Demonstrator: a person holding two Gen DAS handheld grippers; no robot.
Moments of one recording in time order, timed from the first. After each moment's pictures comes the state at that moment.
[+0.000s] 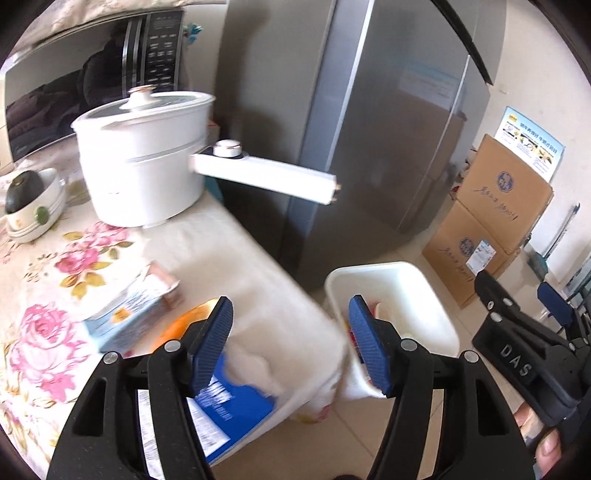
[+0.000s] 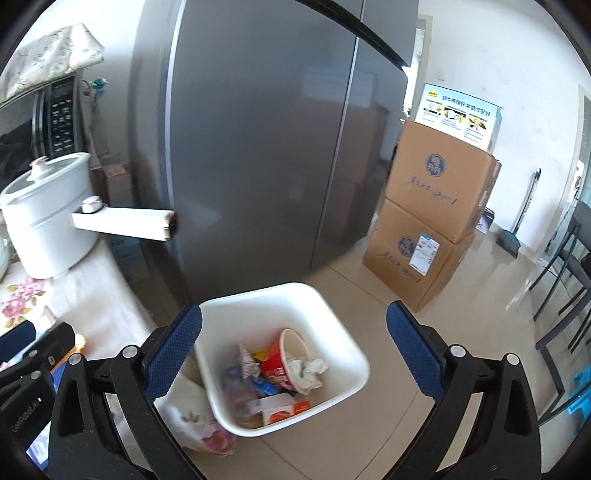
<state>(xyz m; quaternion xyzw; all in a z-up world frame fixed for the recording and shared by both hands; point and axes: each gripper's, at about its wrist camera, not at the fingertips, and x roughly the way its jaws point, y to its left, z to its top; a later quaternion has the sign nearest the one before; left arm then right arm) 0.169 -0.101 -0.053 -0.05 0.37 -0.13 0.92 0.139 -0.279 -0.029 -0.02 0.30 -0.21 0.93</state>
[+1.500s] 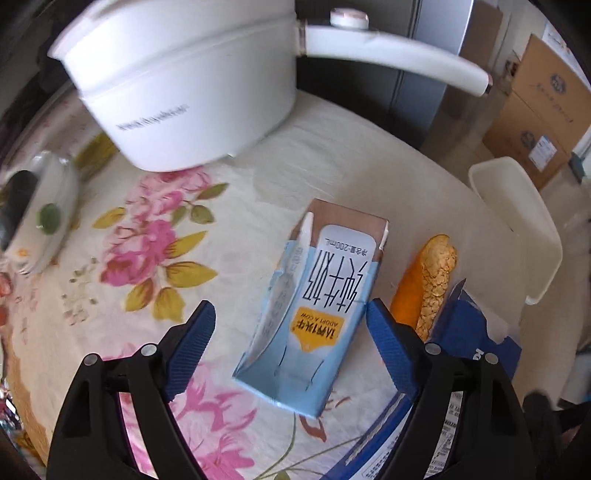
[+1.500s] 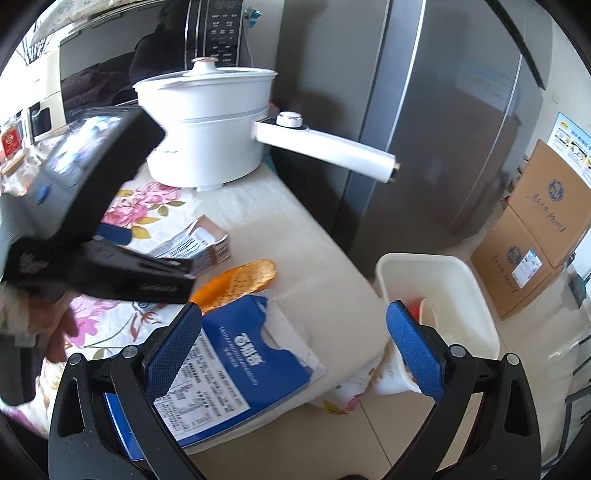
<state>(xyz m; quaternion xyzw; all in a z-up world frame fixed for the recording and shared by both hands) 0.276 0.013 -0.137 0.10 0.55 -0.13 0.82 0.160 -0.104 -0.075 -0.07 0.39 -0.01 0.92</state>
